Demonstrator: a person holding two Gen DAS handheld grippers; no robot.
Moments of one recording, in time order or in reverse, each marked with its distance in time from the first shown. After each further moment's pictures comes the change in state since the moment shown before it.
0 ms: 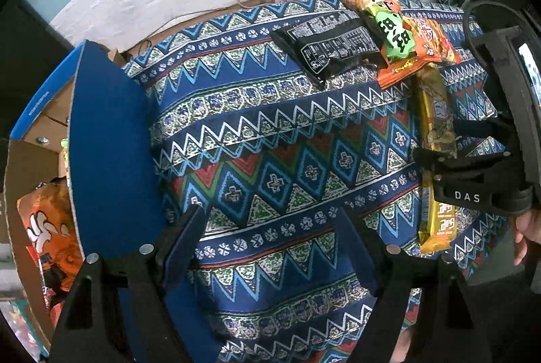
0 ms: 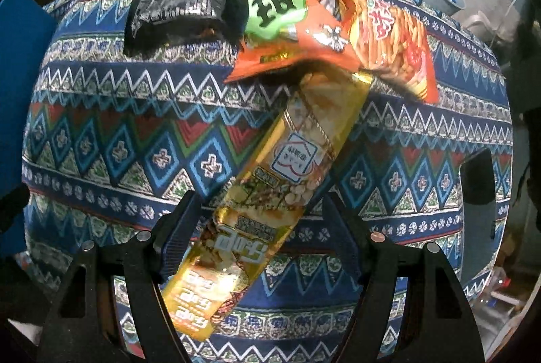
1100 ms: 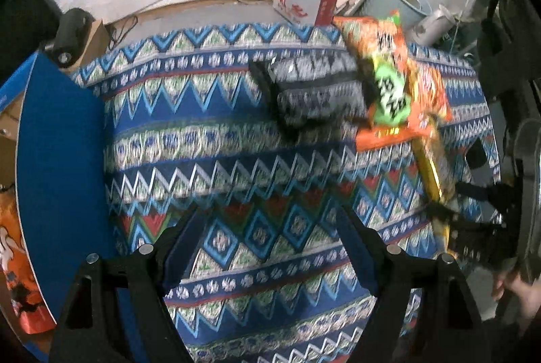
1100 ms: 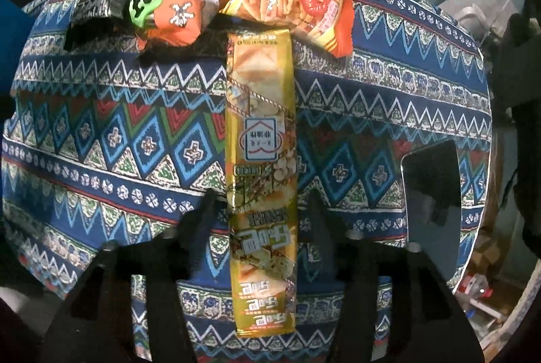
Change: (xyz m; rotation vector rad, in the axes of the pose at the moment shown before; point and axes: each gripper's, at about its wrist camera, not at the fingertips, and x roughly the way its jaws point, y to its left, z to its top) left arm 0.017 -0.009 0.066 -0.178 0.035 -0.150; right arm 0.004 -0.143 -0.011 -0.021 0.047 -0.004
